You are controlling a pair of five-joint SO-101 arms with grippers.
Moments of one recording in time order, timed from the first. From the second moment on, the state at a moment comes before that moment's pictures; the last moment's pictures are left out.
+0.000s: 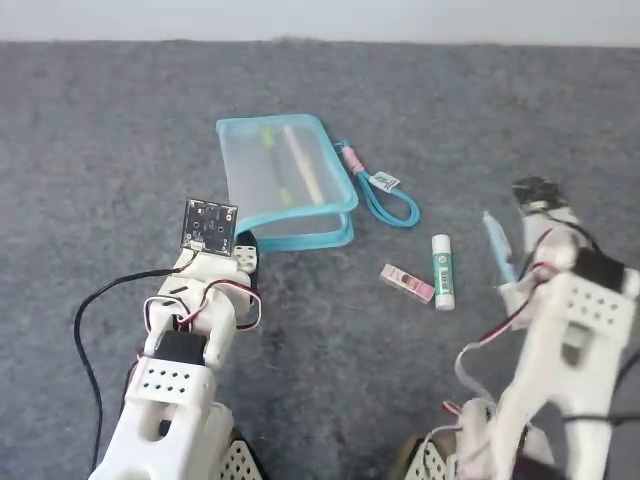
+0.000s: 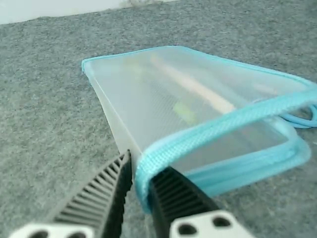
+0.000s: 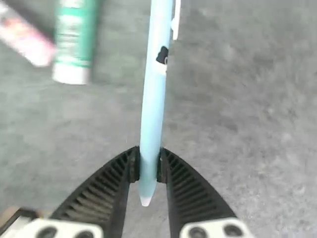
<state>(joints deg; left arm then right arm) 1.9 -57.8 85.1 18.9 1.8 17.3 -35.5 41.8 79.7 36.9</state>
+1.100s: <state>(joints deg) 1.9 -57.8 85.1 18.9 1.8 -30.9 -16.0 12.6 94.7 16.0</state>
